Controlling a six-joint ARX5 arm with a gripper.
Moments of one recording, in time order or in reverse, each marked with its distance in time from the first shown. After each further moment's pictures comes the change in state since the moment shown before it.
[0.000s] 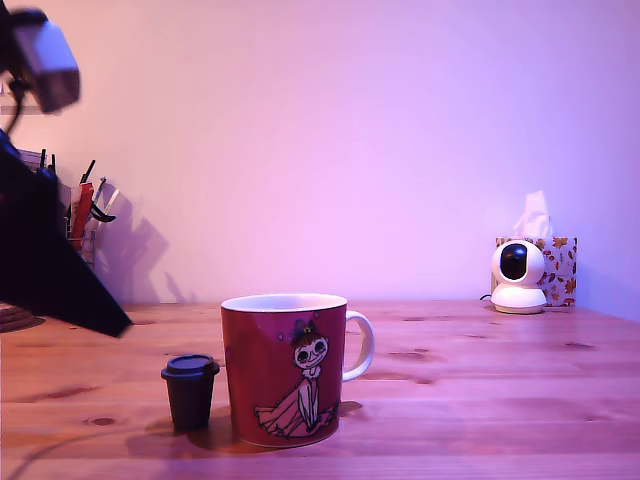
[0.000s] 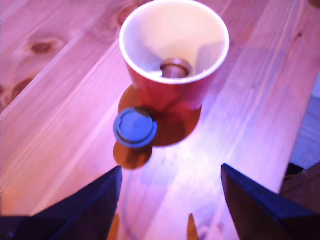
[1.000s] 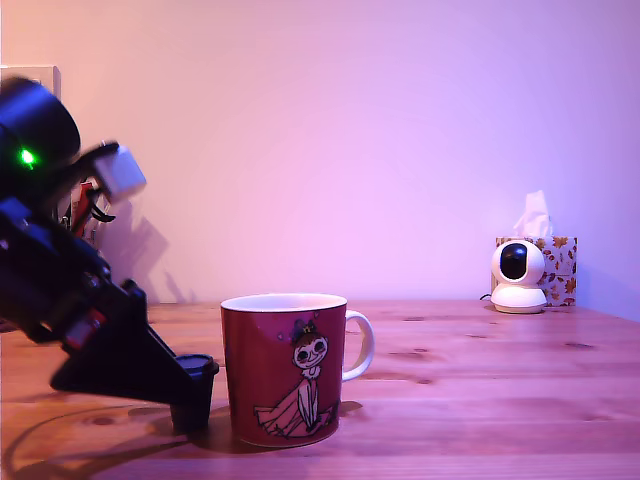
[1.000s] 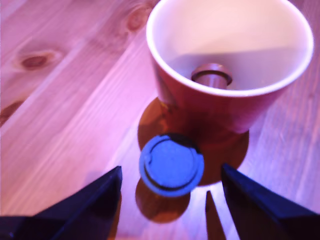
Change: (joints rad) arm 0.006 0.429 -0.001 0.497 0.068 0.027
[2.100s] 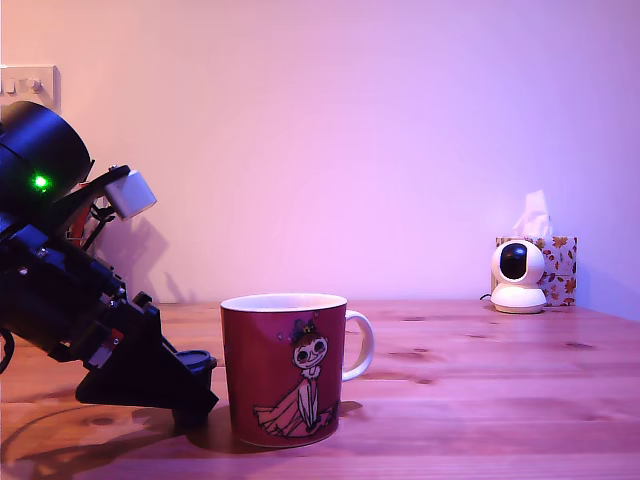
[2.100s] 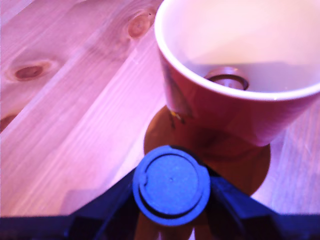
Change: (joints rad) arm -0.001 0.068 0.000 0.098 0.006 0.000
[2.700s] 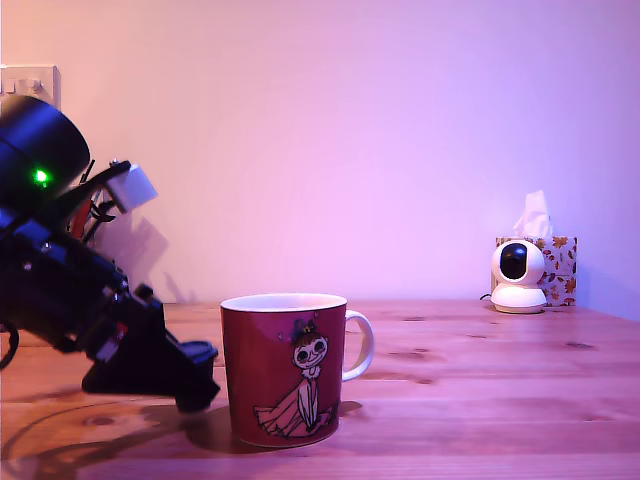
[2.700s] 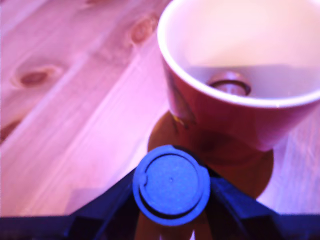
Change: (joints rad) arm 0.008 -0.022 0.000 0.025 -0.026 0.000
